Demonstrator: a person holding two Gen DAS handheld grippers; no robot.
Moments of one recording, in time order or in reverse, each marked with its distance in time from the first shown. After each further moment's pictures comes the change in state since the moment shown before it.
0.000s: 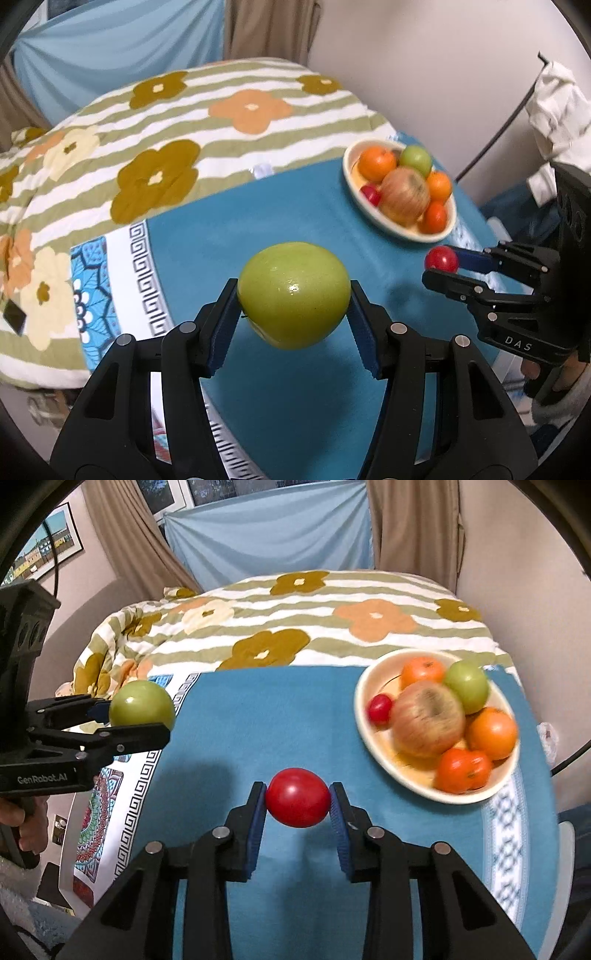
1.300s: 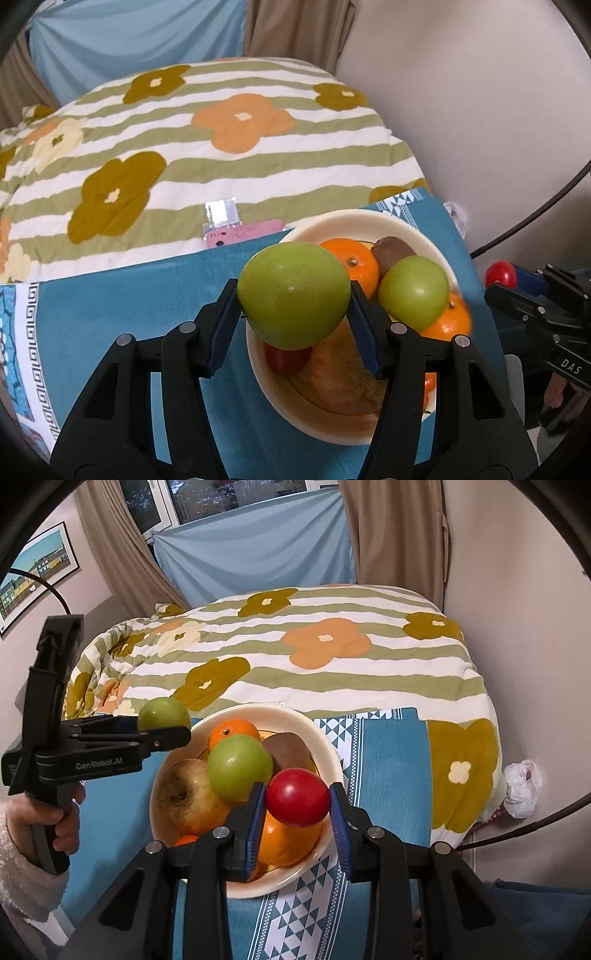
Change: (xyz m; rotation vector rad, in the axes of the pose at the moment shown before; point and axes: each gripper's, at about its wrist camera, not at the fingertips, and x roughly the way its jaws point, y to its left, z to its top) left arm 0.161 -0.100 0.122 -0.164 -0.006 0.085; right arm 0.008 -0.206 0.065 -0.041 -0.027 0.052
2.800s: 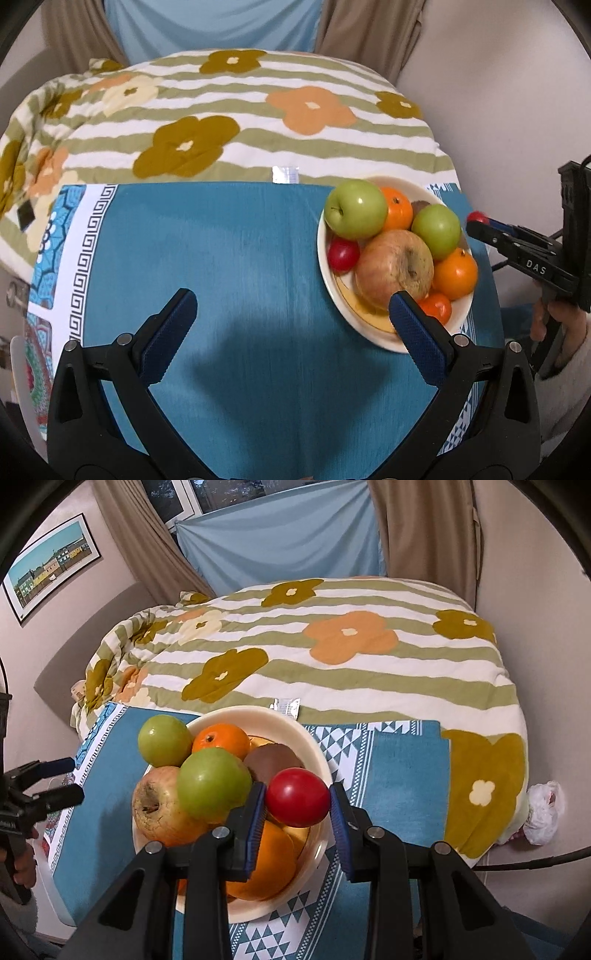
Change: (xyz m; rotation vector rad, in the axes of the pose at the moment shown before) left arm -0.077 0.026 -0.077 -0.203 -0.006 0.151; right arm 0.036 -0.028 0.016 -0.075 0.058 0.129
